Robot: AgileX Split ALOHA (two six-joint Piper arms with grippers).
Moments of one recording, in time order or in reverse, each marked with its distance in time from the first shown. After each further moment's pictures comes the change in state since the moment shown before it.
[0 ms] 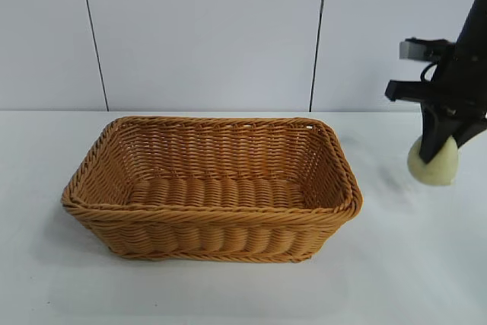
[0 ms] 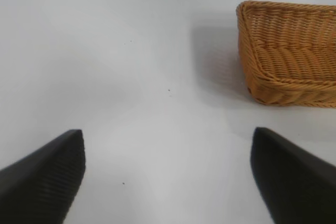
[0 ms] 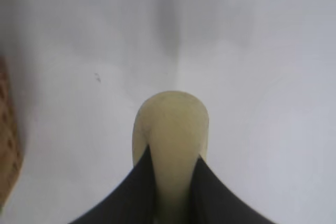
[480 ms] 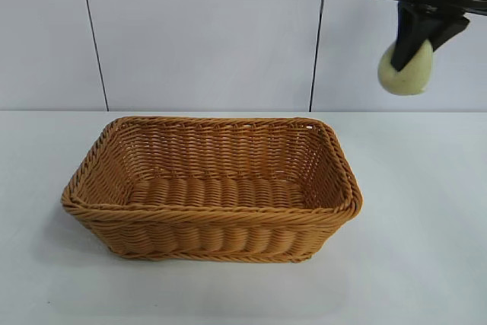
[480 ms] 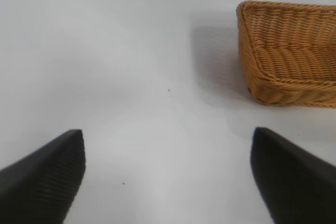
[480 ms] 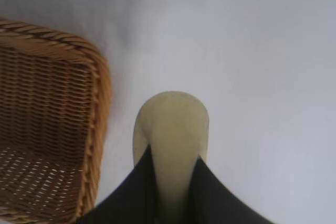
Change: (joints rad) left arm 0.000 0.000 0.000 0.000 0.000 0.000; right arm 0.168 -0.053 -0.204 -0.005 0.124 0.012
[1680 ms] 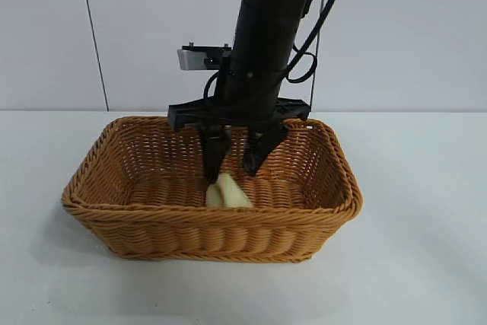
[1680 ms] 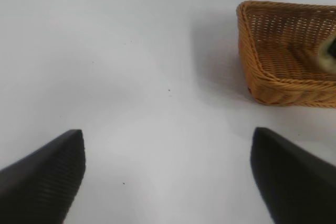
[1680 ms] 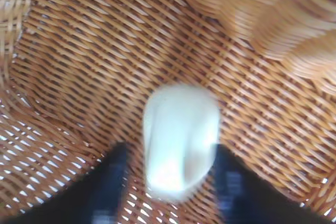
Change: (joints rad) left arm 0.000 0.000 0.000 0.000 0.000 0.000; right arm 0.405 0.266 -0.002 -0.003 -0.216 0.088
